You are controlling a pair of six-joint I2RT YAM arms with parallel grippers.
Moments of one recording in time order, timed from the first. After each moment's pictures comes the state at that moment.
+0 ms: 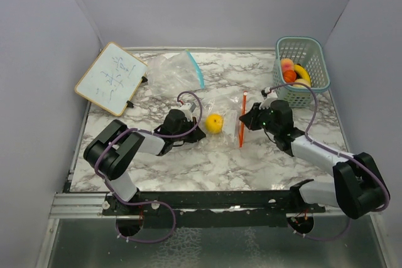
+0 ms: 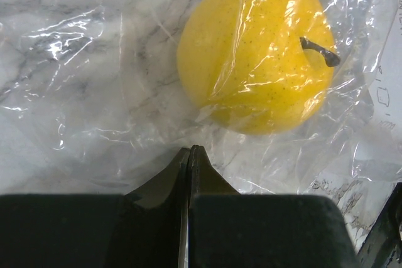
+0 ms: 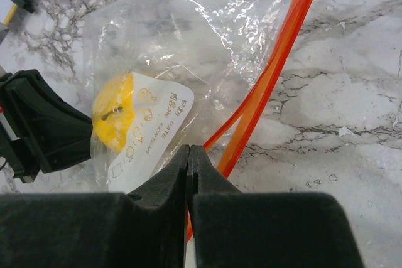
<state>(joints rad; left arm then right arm) -0.60 1.67 0.53 0.58 0.29 -0.57 0.39 1.25 0.50 0.34 -0.22 0.41</state>
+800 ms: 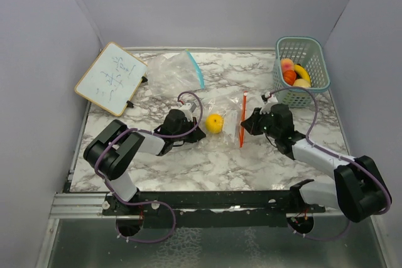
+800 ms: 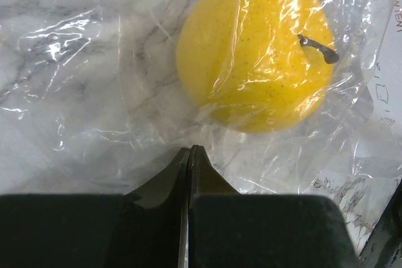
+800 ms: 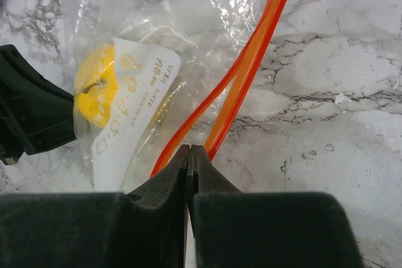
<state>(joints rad) -0.60 1.67 0.54 0.58 0.29 -0.55 0.39 1.21 0.46 0.29 -0.22 0.41</state>
